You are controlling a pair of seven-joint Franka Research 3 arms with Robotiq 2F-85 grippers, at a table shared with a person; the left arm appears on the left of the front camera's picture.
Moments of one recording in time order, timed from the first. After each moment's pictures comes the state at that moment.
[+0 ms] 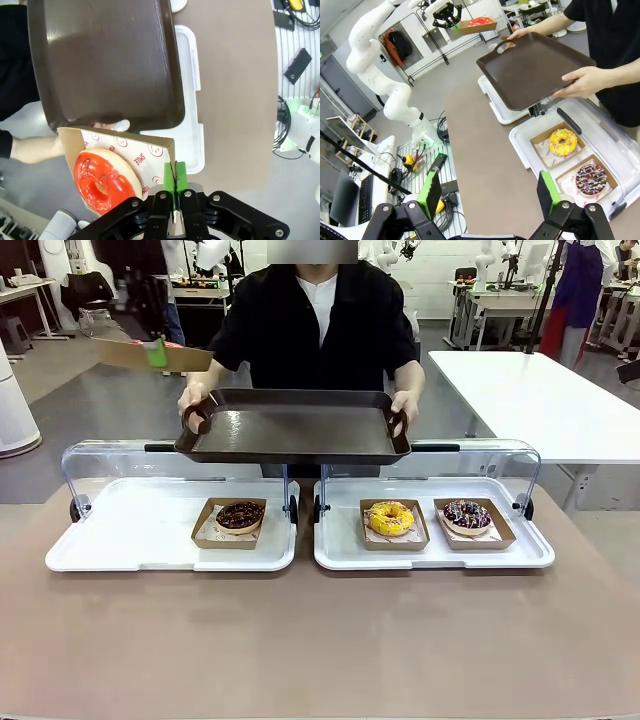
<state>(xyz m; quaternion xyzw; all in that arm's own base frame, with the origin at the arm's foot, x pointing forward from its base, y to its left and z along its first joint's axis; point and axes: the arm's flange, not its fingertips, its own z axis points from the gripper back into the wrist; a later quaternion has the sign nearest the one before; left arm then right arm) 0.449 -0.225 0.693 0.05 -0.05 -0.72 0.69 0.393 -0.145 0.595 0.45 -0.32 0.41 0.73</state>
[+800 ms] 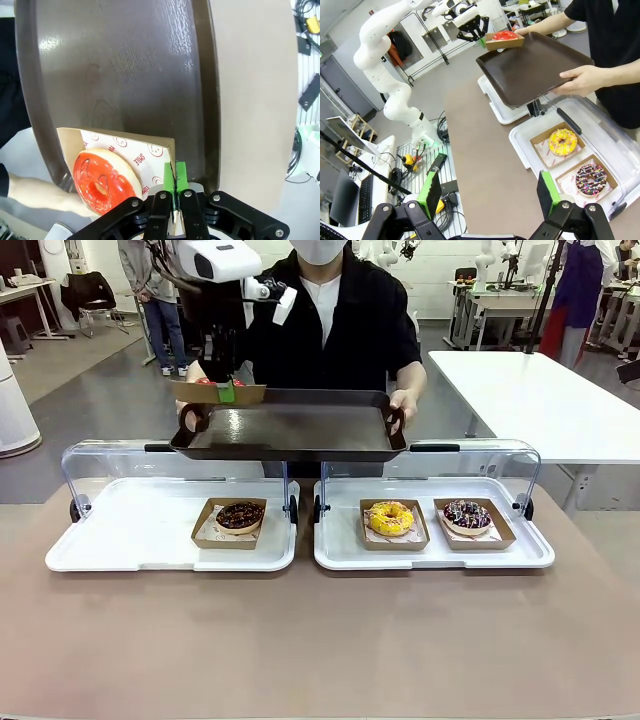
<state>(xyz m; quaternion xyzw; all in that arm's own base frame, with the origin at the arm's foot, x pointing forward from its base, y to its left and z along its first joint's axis) 0.503 -0.290 0.620 0.03 -0.05 -0.72 0.69 0.393 -0.145 0.595 0.45 -0.32 0.41 0.73</state>
